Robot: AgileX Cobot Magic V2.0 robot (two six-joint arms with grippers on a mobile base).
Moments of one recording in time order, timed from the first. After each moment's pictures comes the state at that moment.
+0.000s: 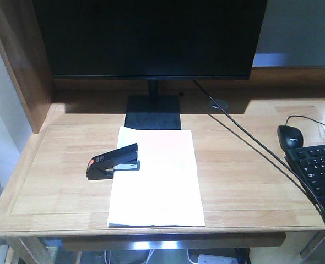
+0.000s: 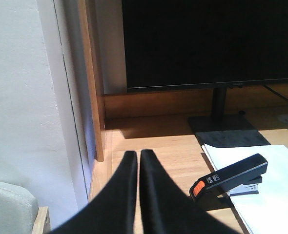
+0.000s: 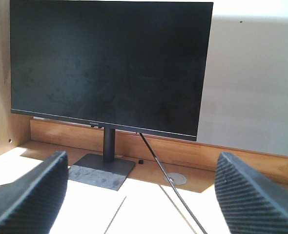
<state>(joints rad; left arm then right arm) 0.03 0.21 -0.27 -0.33 0.27 0.35 0.18 0.08 -0.12 -1.75 -0.13 1.72</state>
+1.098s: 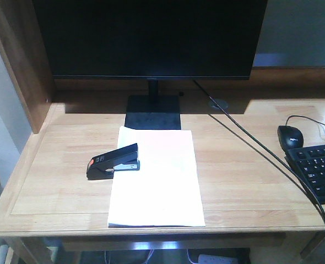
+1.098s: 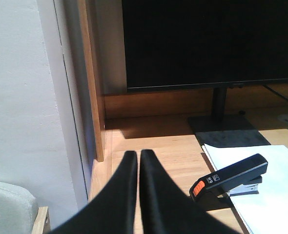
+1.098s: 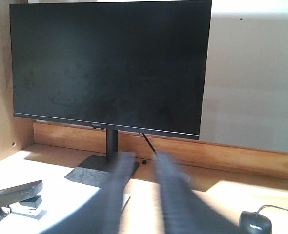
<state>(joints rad) 0.03 0.21 -0.27 -0.33 0.27 0.35 0.18 0.08 -0.12 -1.75 -0.13 1.76</state>
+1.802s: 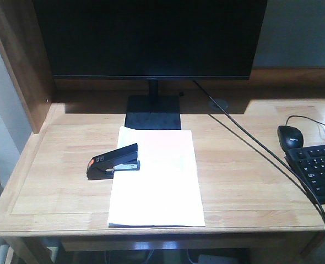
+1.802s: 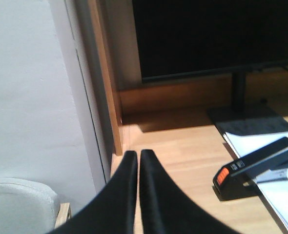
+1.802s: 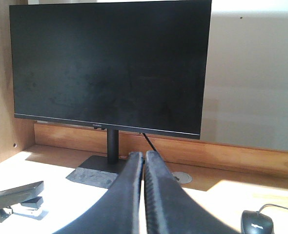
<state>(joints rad) 0.03 0.11 -0.11 -0.22 0.17 0.30 0.18 0.08 -0.12 -1.75 -0.13 1.76</state>
